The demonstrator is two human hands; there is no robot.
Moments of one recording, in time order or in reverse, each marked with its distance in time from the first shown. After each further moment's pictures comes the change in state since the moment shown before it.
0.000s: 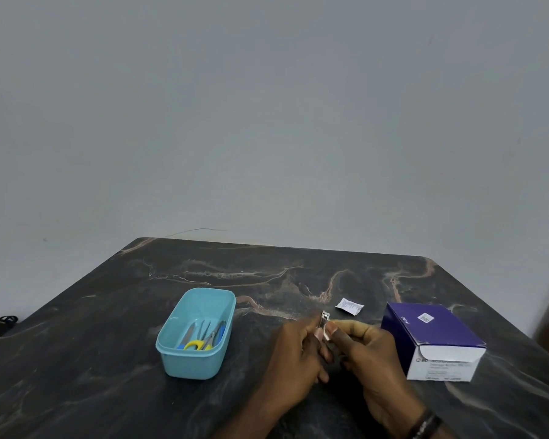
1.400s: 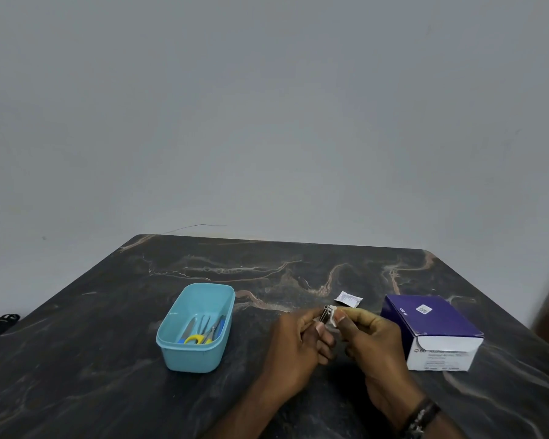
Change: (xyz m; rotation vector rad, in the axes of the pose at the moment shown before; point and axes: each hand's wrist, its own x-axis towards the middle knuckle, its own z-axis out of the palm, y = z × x) left_hand 0.003 -0.003 0.003 -0.166 -0.007 -0.030; right_hand 0.003 -0.001 -0.001 -0.035 0.173 -0.069
